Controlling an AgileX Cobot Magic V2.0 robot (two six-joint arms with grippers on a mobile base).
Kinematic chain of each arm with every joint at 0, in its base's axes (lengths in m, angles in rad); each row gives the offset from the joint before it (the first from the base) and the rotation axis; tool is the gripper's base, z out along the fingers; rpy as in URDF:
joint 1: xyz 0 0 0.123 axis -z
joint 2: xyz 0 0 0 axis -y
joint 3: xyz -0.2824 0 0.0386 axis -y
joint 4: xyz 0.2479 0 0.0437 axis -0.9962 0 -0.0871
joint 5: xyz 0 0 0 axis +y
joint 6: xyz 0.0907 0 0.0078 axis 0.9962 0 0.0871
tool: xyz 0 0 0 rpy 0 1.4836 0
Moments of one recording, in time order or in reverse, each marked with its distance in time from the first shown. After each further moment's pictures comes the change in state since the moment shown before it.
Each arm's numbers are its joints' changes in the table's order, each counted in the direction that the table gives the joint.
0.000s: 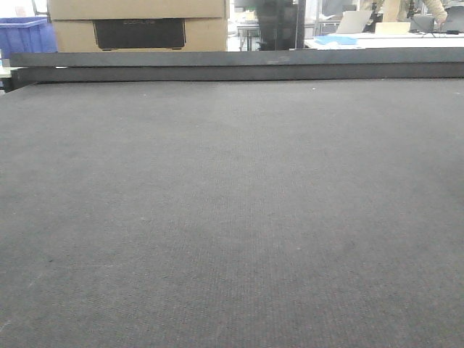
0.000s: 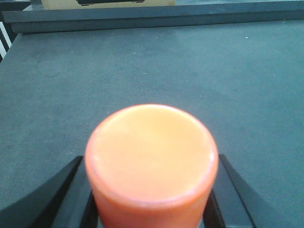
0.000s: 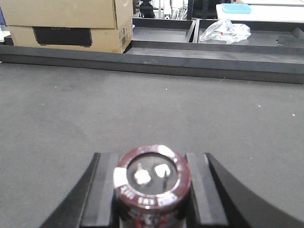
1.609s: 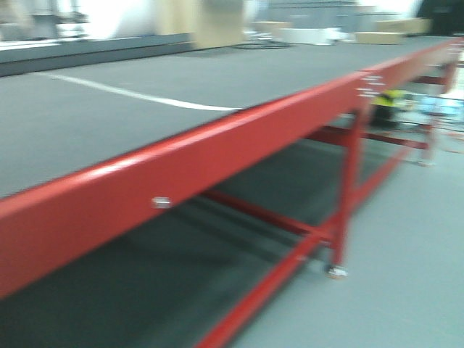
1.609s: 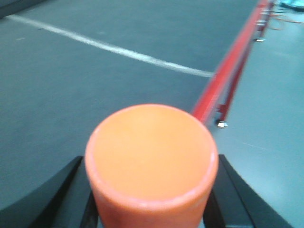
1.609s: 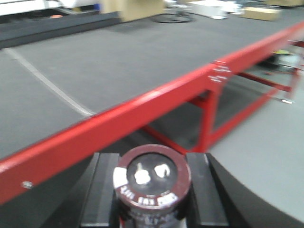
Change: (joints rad) left arm 0.000 0.000 0.000 -0.004 0.000 0.000; right arm -0.002 0.000 -0.002 -0.001 0.000 0.000
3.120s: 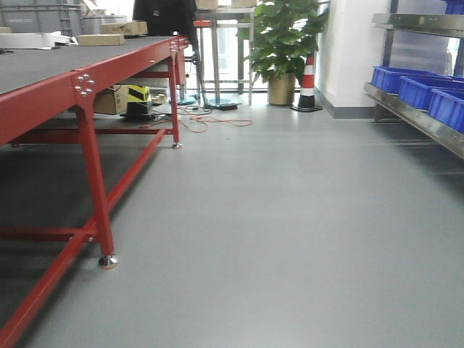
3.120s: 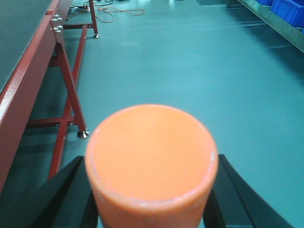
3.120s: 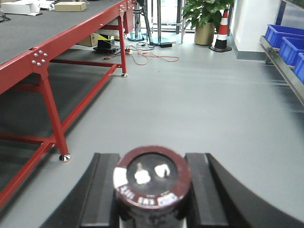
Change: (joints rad) left arm 0.000 0.000 0.000 0.000 0.000 0.000; right arm 0.000 0.000 0.000 0.000 0.000 0.000
